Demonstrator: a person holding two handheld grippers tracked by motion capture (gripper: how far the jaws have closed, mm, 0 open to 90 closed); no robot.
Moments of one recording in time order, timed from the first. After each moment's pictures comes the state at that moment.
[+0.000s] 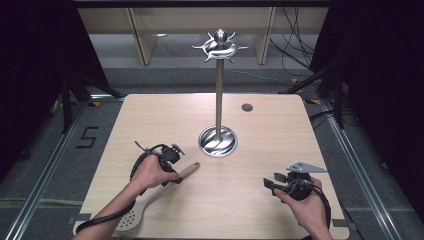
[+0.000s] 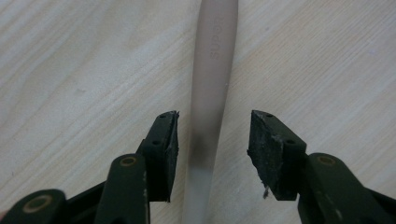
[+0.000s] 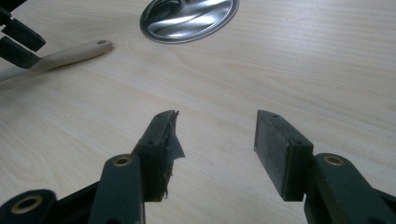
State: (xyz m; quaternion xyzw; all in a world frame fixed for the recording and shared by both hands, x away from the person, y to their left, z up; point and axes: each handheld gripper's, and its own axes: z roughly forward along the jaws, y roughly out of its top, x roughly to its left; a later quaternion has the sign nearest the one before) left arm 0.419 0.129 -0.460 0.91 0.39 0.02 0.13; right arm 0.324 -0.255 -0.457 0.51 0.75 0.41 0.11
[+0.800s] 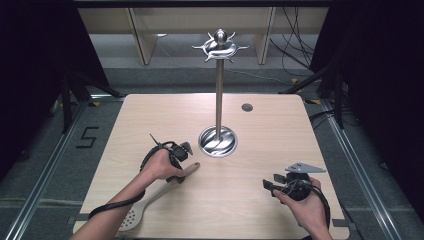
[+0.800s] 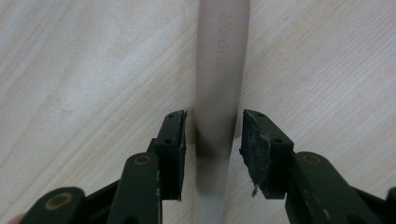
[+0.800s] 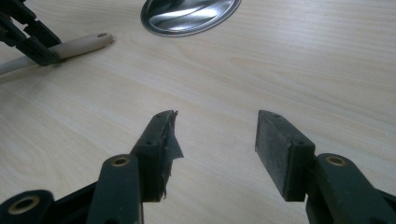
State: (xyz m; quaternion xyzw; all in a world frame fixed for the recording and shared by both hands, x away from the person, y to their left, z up) left arm 0.441 0.111 -0.474 0.93 0.36 0.00 0.06; right arm 0.325 -0.256 -0.458 0.50 0.76 0.39 0.13
